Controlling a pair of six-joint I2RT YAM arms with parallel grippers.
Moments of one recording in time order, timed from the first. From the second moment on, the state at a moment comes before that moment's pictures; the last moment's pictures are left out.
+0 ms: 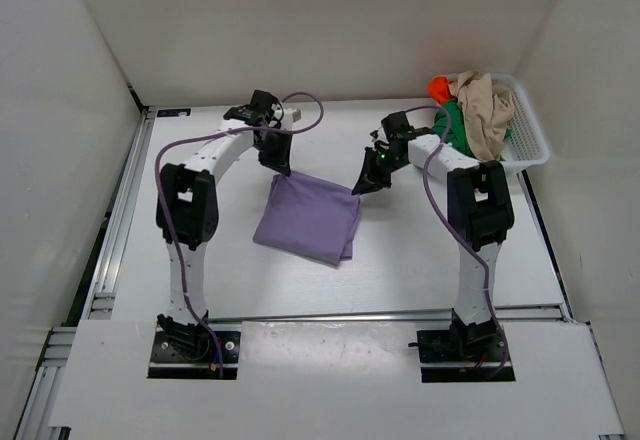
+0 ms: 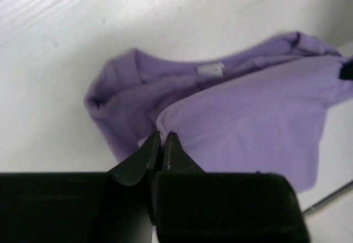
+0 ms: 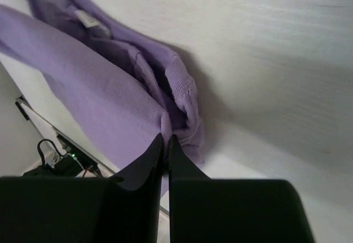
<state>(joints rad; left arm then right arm) -0.32 2.18 1.88 -0.84 0.31 -0.01 0.34 2.09 1.57 -0.69 -0.55 0.46</state>
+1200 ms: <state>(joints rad) -0.16 2.17 1.82 -0.83 0.13 0.00 0.36 2.20 1.79 -0.65 -0.43 0.56</state>
